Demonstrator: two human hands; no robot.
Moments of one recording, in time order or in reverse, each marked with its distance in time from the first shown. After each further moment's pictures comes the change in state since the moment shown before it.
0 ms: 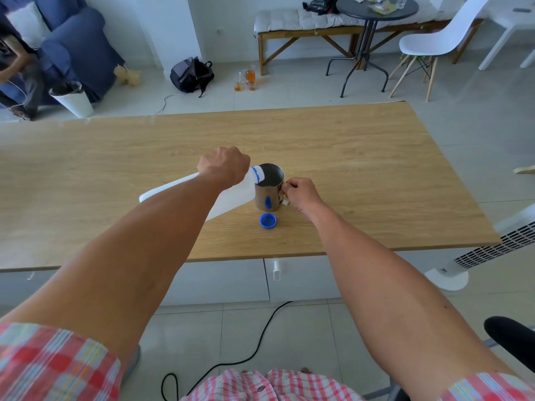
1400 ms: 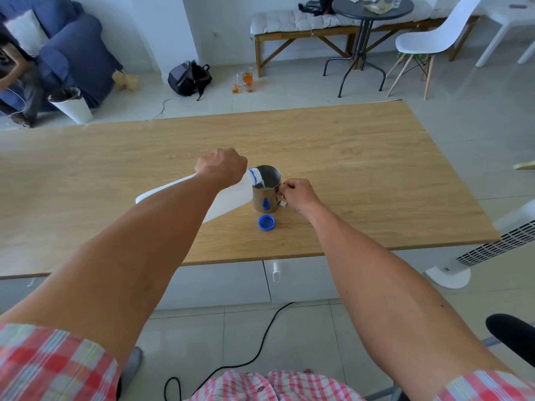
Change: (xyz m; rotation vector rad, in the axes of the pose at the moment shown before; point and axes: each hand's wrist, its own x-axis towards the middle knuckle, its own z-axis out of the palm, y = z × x) left_hand 0.002 0.004 -0.005 -0.007 -0.030 -0.012; right_hand -0.003 -0.002 -0.004 0.050 -0.032 0.009
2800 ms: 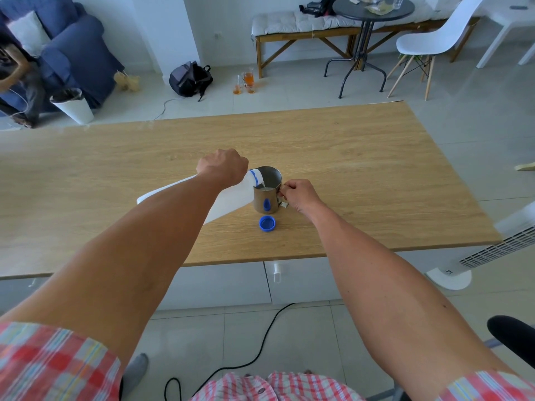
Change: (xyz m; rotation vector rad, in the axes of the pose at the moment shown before) left_hand 0.000 0.002 -0.002 -0.026 -0.022 -0.027; right_hand 0.004 -0.003 0.000 -0.065 0.000 -0.002
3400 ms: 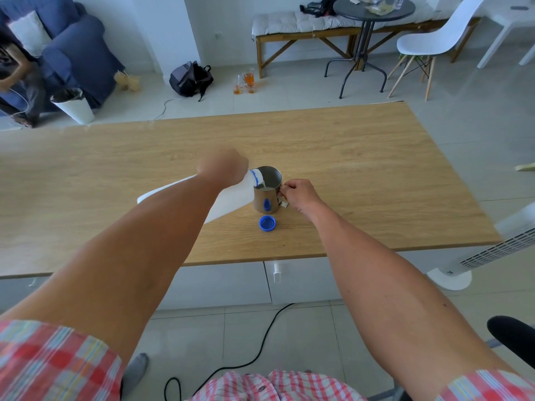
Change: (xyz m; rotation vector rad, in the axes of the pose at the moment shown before) left_hand 0.005 -0.003 0.003 -0.038 0.005 -0.014; right_hand 0.000 0.000 0.001 0.013 -0.006 0.009
